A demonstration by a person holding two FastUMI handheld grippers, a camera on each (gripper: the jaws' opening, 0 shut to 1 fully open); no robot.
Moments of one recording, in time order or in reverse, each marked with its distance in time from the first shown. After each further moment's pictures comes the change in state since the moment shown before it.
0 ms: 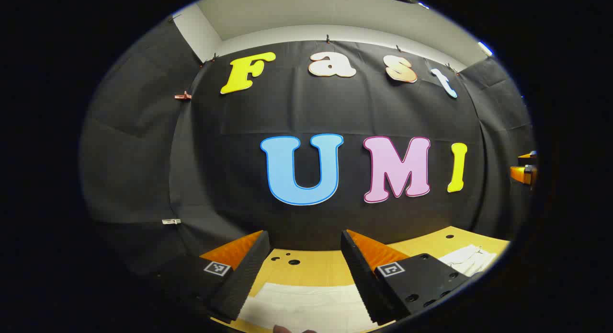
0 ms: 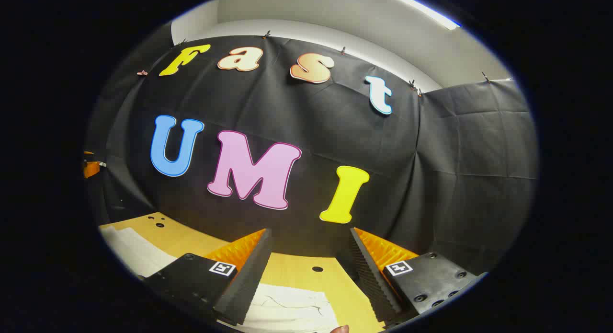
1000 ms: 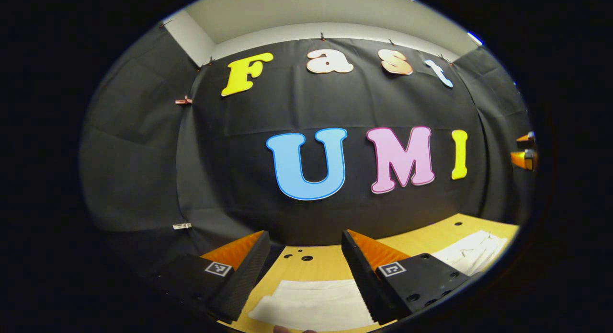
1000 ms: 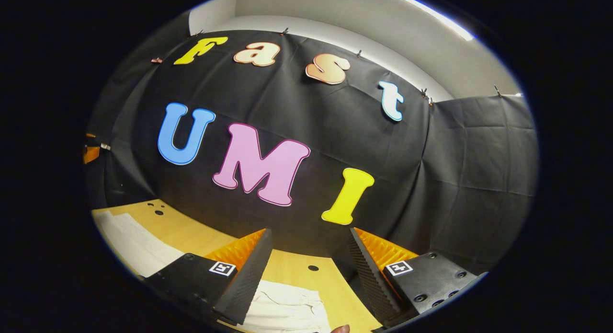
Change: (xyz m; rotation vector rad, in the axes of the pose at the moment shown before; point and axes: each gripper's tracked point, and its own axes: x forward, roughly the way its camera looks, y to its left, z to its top) left arm -0.015 0.026 -0.025 0.105 0.029 0.004; right arm -0.008 0.007 -0.008 -0.130 0.015 0.026
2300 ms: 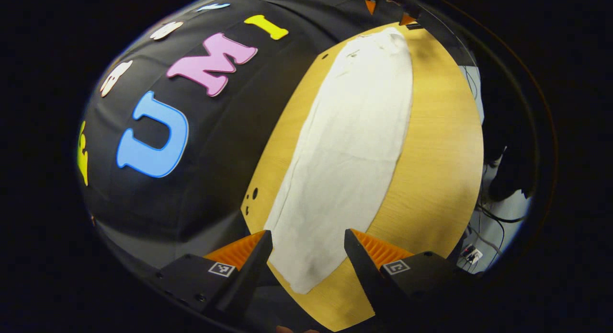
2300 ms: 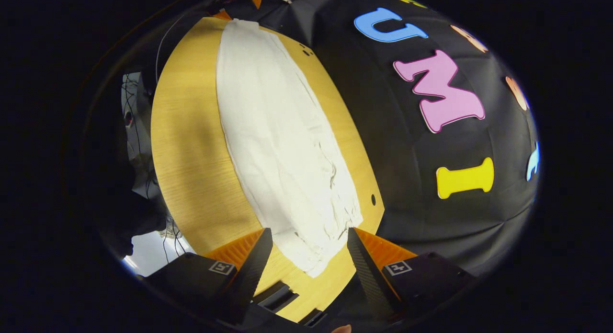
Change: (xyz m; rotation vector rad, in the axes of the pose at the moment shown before) left arm -0.046 -0.024 -0.294 1.016 0.421 -0.600; right arm -0.105 0.079 -0.324 -0.855 0.465 0.674
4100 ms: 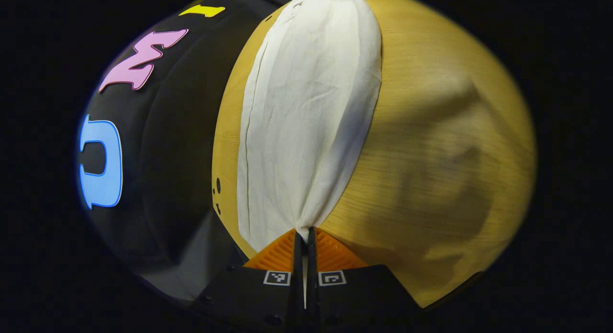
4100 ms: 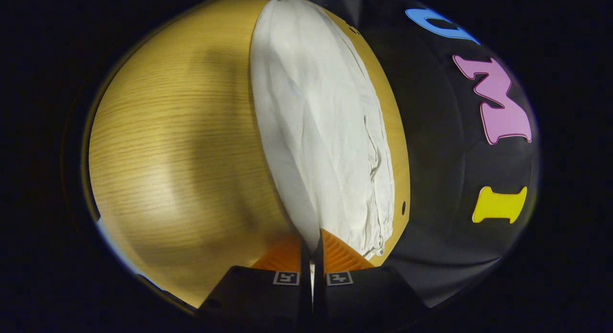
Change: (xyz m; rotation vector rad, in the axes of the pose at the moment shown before) left arm 0.116 -0.006 -0.045 0.216 0.237 -0.141; right arm 0.114 0.006 -0.032 -0.158 0.079 0.158
